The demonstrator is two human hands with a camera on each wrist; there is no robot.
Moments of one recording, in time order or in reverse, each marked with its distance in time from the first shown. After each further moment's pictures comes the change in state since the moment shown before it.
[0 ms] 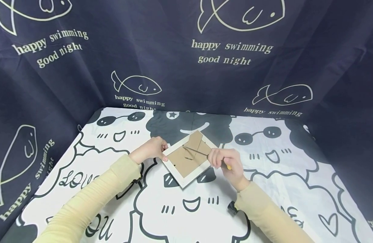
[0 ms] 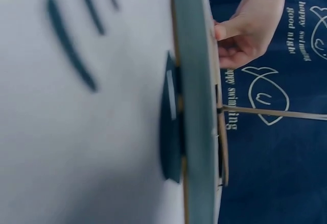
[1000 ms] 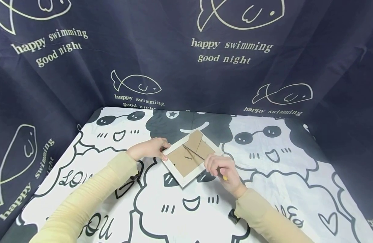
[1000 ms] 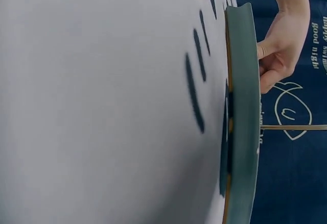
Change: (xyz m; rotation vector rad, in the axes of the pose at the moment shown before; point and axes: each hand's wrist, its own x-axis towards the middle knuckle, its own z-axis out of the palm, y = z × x) left_hand 0.007 -0.013 -0.002 0.068 -0.148 0.279; right_hand -0.016 -0.001 0.010 -0.135 -0.091 -0.005
